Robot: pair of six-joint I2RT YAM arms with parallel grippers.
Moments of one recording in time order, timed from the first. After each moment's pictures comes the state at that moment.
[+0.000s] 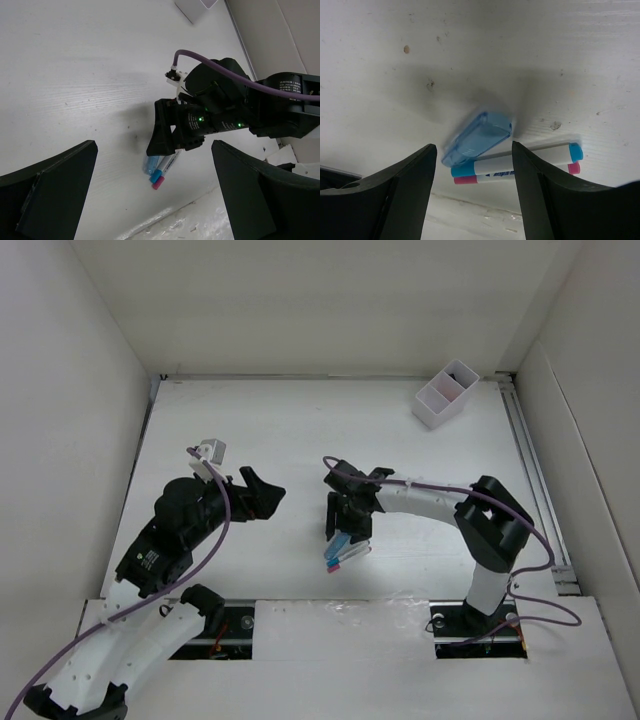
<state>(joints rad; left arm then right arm) -0.53 0.58 0.84 -0.57 0.05 -0.57 0.87 1.81 1.19 -0.65 -0.07 0.94</state>
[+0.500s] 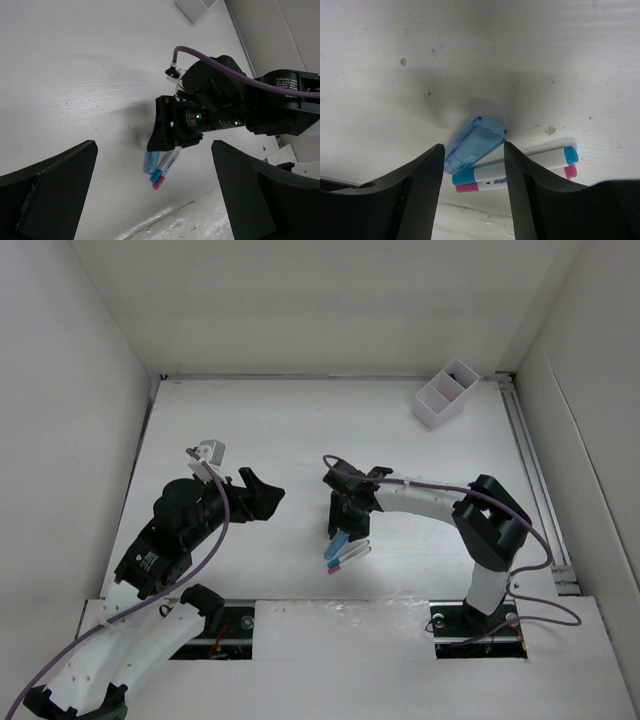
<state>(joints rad) -0.53 0.58 0.84 -0.58 0.05 -0.57 0.87 1.81 1.19 -0.66 -0.03 0.96</state>
